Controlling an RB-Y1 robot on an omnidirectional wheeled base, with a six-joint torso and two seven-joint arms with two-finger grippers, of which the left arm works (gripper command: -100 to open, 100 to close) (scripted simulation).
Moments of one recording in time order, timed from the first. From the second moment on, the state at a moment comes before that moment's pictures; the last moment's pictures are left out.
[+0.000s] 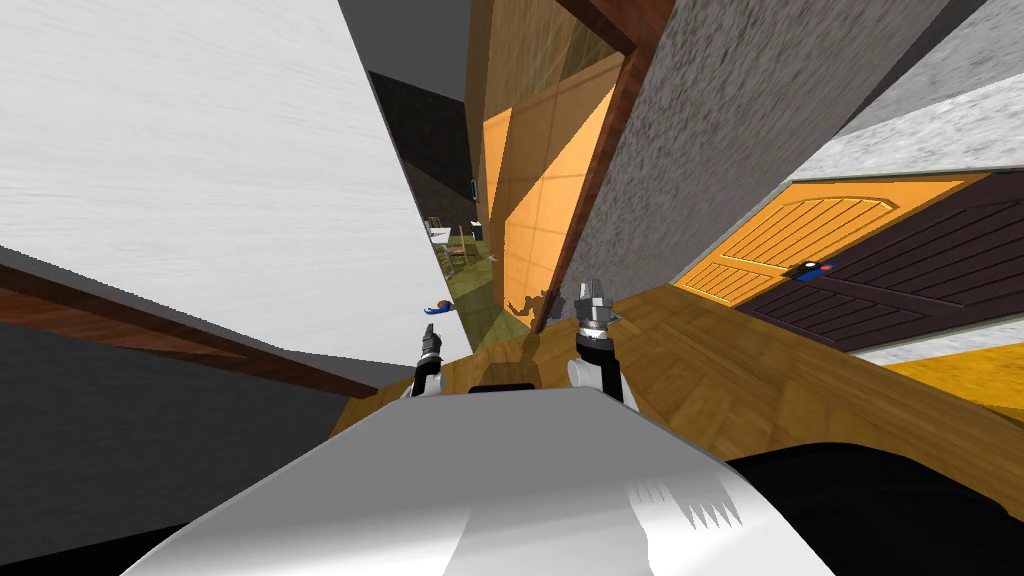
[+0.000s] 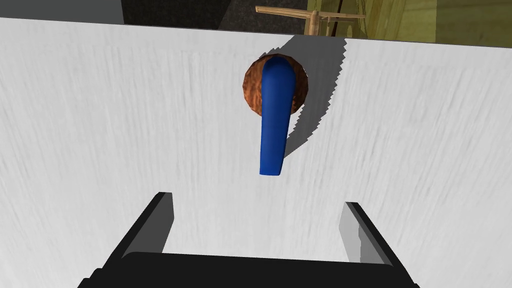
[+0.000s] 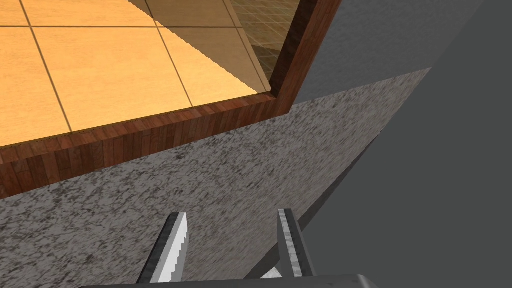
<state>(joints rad) -0.04 0.06 0.30 -0.79 0.07 -0.74 -0.01</state>
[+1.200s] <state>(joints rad) -0.05 0.06 0.31 -0.74 0.08 -0.77 -0.02</state>
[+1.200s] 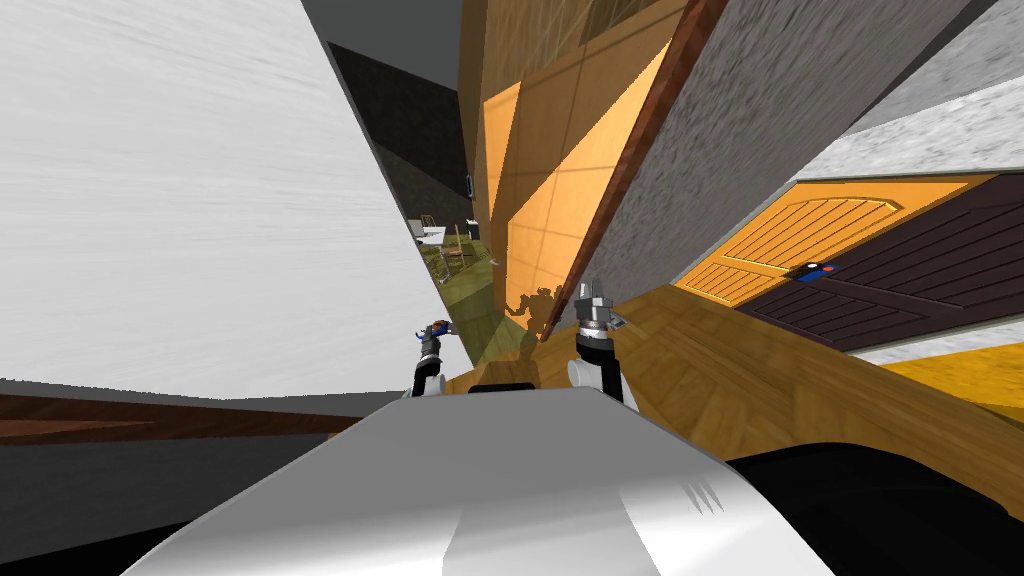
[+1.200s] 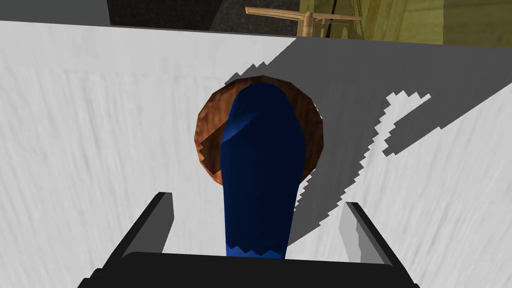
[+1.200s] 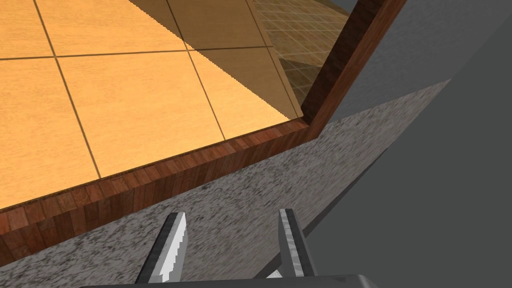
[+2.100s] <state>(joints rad) -0.04 0.06 0.33 -0.75 0.09 -0.75 -0.04</state>
